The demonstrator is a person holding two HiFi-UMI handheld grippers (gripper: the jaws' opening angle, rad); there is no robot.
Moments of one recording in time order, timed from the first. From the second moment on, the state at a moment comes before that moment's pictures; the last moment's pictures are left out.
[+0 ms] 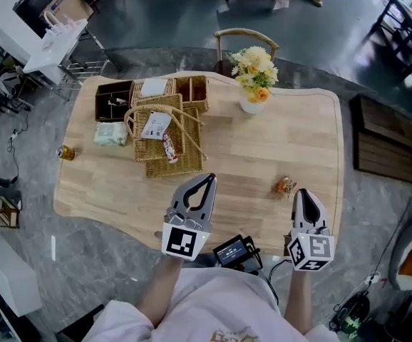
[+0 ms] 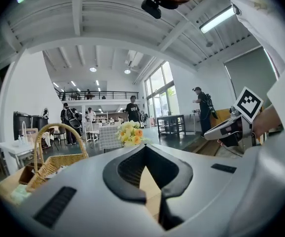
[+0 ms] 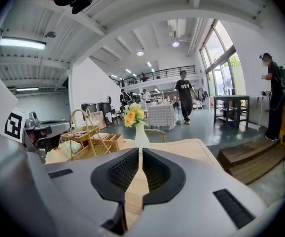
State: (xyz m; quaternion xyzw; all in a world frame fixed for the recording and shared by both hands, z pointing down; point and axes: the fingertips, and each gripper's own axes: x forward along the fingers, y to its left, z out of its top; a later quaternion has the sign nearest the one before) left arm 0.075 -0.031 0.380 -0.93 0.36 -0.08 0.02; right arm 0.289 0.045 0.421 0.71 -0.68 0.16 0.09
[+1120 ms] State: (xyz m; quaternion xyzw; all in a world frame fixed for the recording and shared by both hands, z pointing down) left arm 0.165 -0.029 0.501 -0.95 0.28 -0.16 0.01; right arm 0.328 0.075 0.578 0.67 -0.65 0.30 0.20
